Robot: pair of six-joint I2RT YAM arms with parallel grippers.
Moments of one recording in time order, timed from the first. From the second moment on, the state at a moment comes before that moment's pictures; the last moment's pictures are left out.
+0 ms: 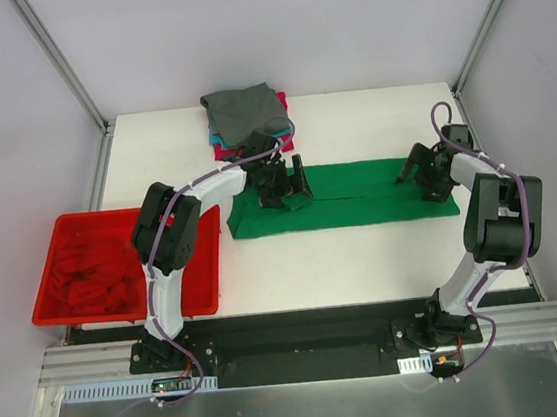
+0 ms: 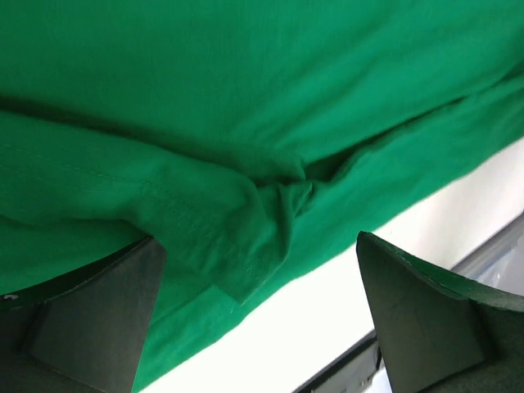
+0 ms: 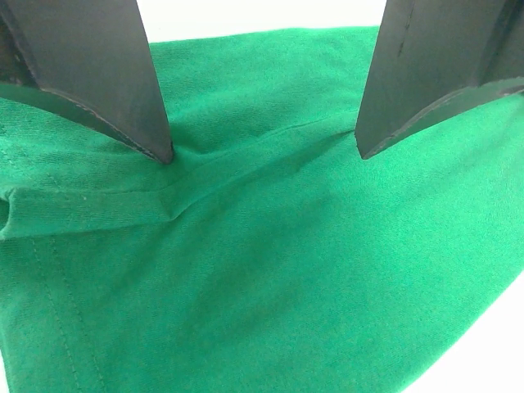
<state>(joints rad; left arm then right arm) -0.56 2.05 1.46 -0.39 0.38 -0.69 -0.18 1.74 1.06 -0.40 -0.19 0.42</state>
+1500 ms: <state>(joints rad) -0.56 2.06 1.56 -0.38 0.37 -0.58 -0.18 1.67 1.04 -0.43 -0.15 0.39</state>
